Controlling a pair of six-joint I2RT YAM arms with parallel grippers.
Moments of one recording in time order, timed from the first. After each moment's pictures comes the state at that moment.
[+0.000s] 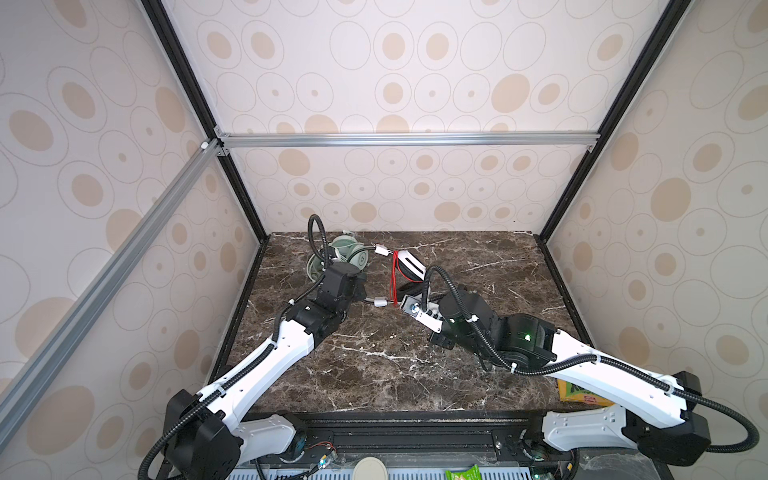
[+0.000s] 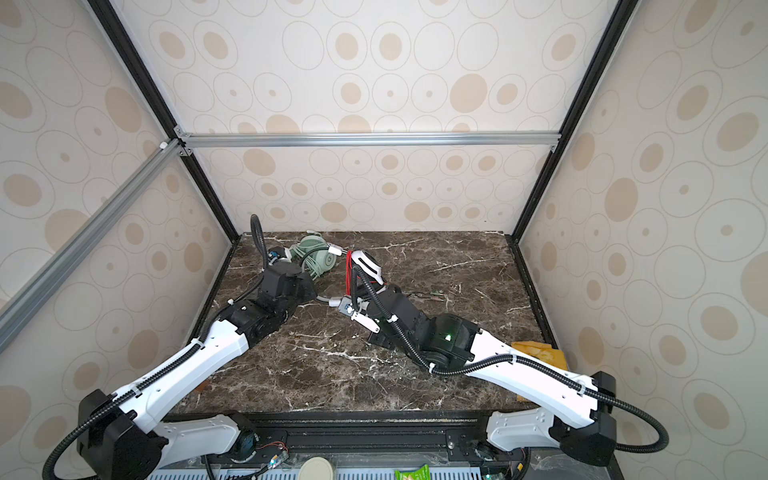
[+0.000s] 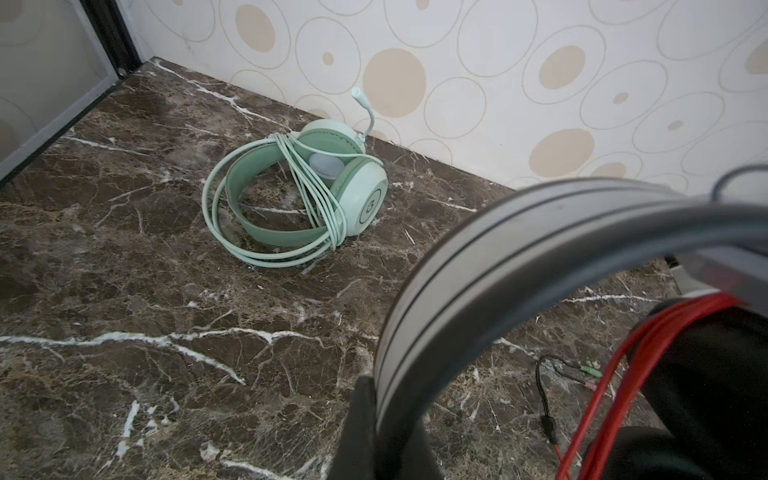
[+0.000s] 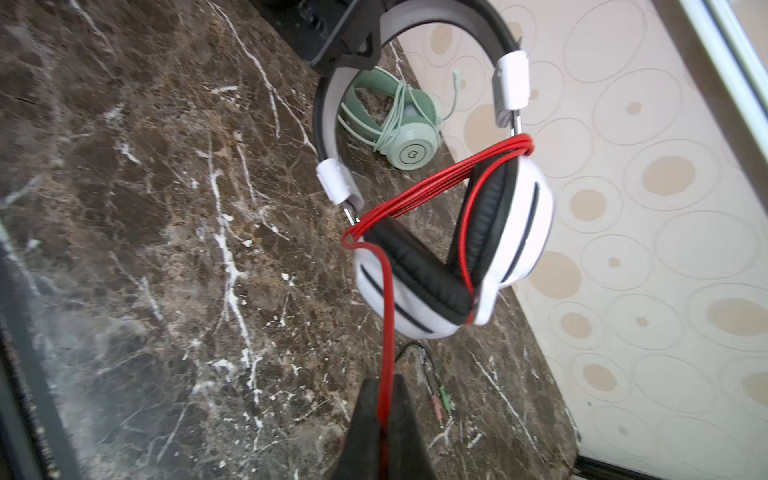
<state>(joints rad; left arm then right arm) -0.56 1.23 1.03 -0.37 -0.42 -0.64 1.11 1.23 1.30 -0.71 0.48 -0.43</state>
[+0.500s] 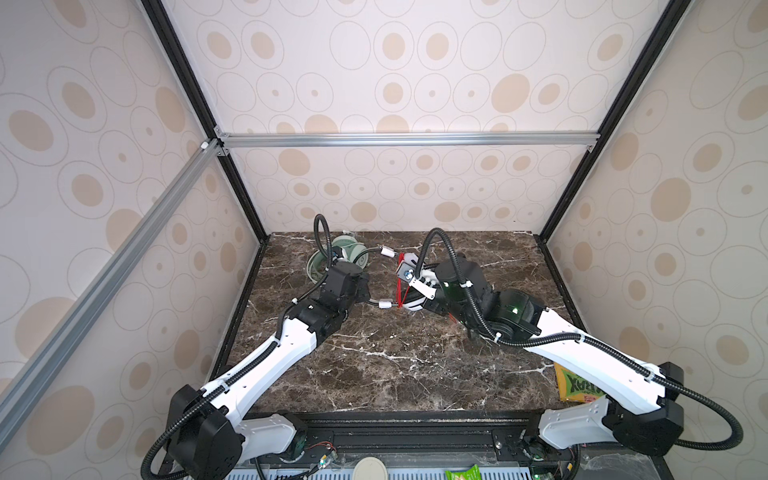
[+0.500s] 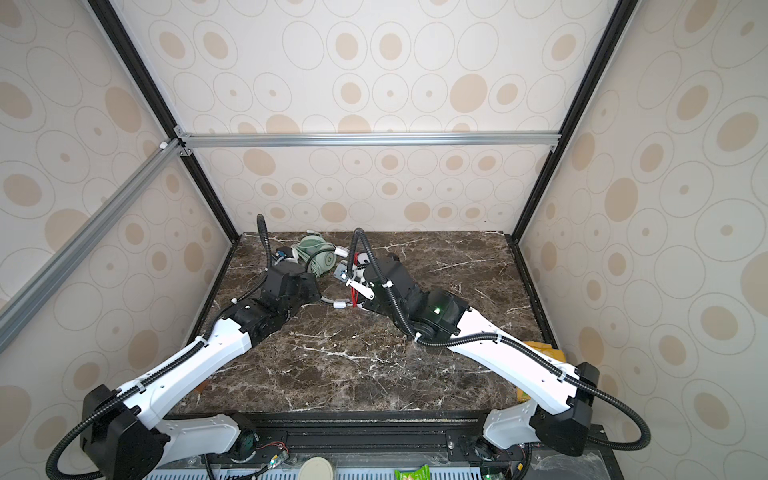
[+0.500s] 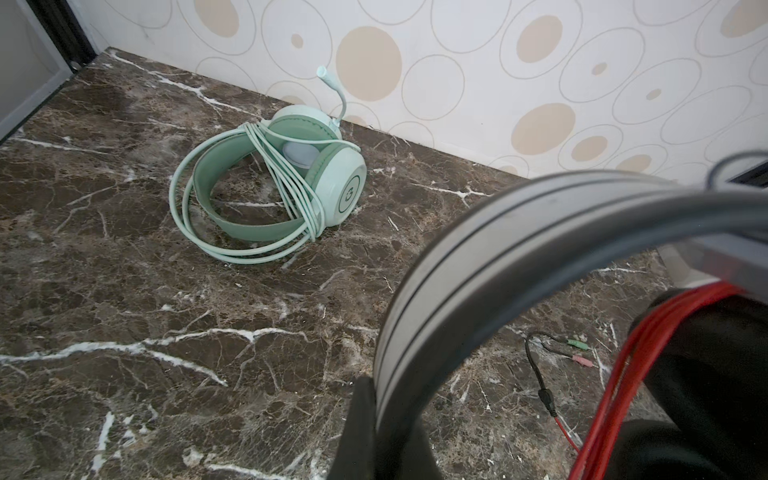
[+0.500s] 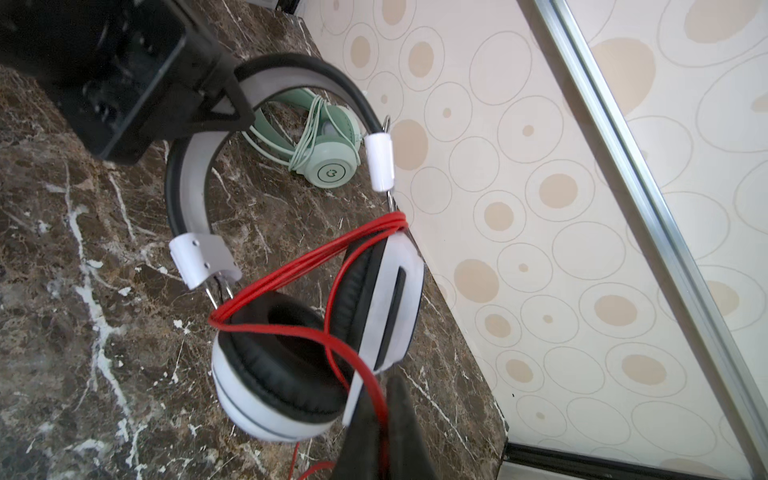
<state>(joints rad) -0.57 1.24 1.03 -0.35 -0.37 -0.61 0.98 1.38 1.50 -0.64 0.50 -0.55</state>
